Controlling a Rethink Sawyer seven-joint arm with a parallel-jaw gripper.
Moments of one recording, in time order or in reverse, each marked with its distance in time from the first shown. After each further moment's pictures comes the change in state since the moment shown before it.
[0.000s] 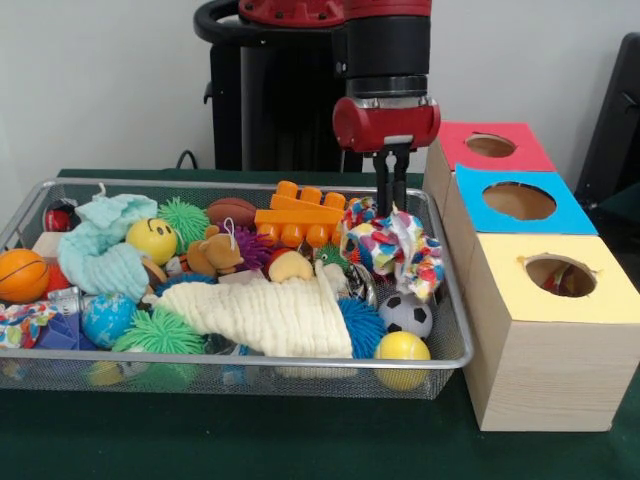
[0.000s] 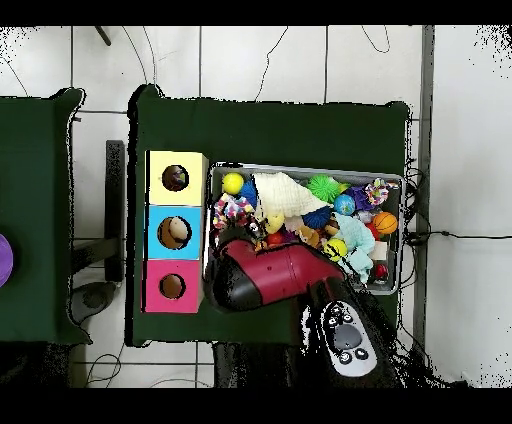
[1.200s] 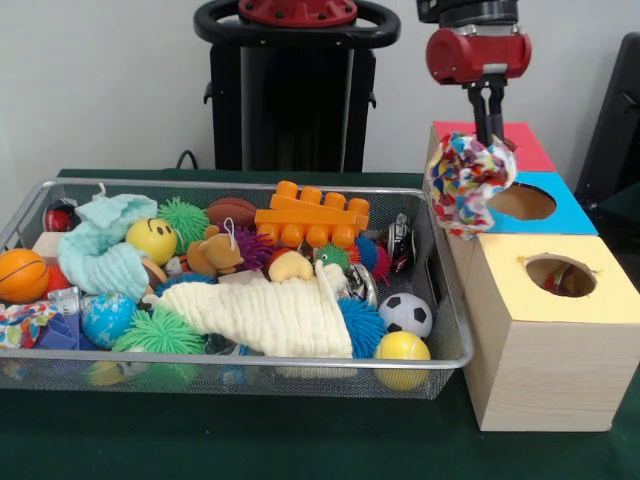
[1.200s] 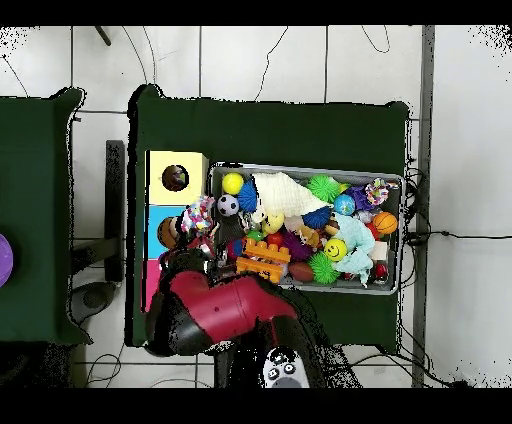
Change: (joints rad) arm 0.180 -0.180 -0.013 0.156 0.143 -0.087 0.000
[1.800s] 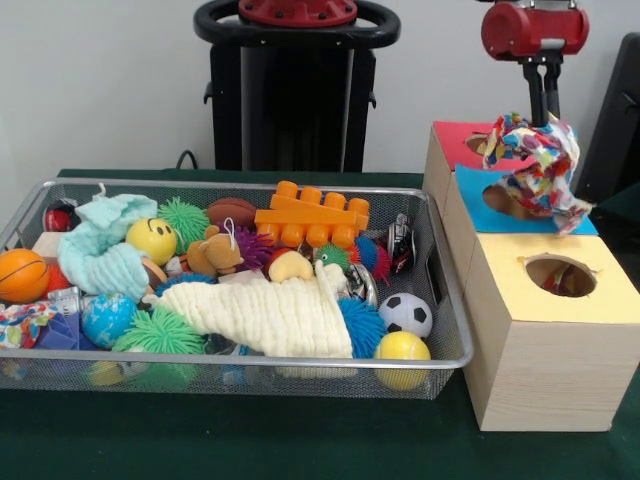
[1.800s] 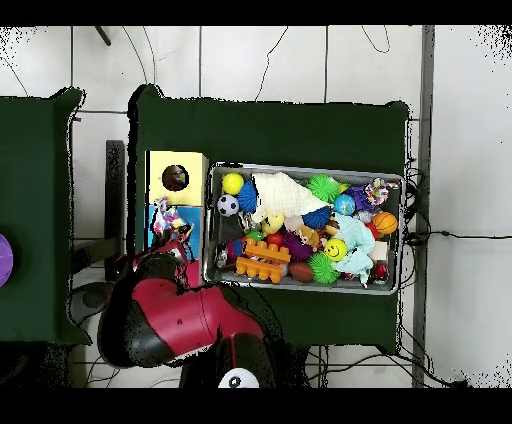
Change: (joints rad) arm 0.127 -0.023 -0.079 -0.014 0.115 -0.004 0.000
